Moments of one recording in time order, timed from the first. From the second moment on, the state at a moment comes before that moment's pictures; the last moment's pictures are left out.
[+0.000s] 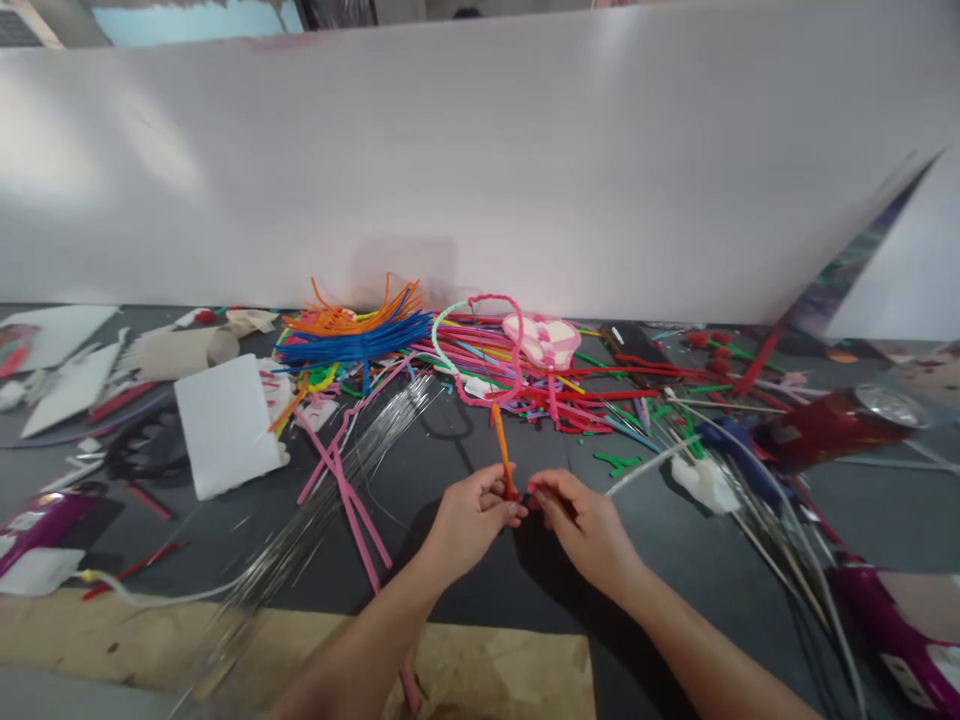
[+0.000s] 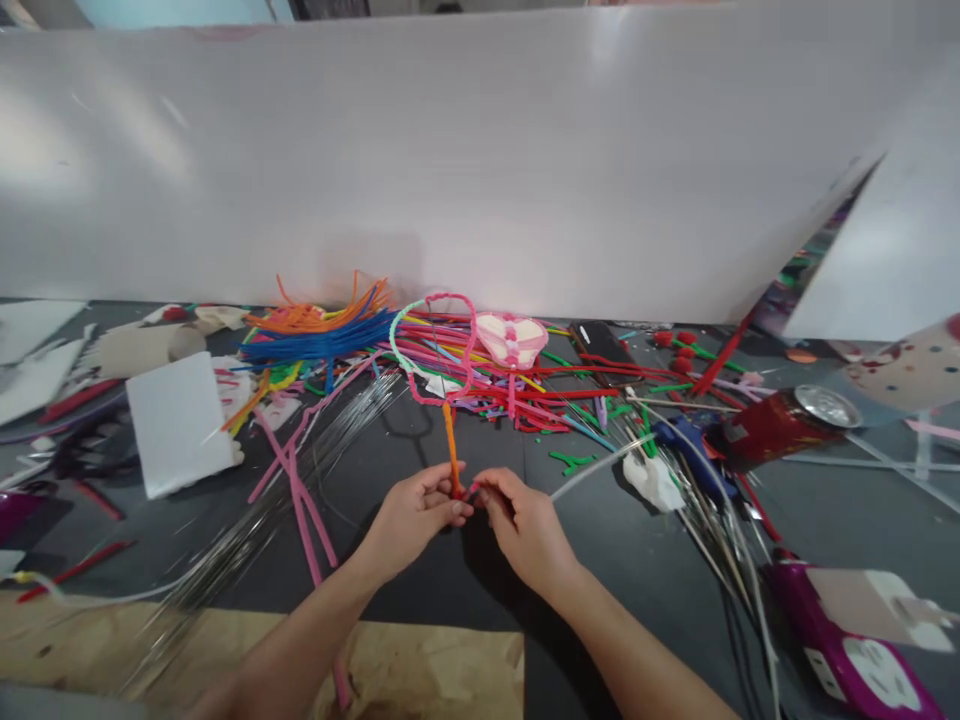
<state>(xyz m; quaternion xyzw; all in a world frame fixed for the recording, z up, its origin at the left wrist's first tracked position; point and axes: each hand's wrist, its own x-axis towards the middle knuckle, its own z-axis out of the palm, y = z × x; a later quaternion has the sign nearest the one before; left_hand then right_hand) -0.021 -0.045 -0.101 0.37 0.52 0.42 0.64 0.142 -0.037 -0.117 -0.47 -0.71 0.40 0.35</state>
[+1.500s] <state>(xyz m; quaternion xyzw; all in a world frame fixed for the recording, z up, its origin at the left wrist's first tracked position) -0.017 -0.049 -0.095 0.28 0.49 0.40 0.72 0.145 -0.038 -0.110 -0.42 -0.70 0.43 0.38</state>
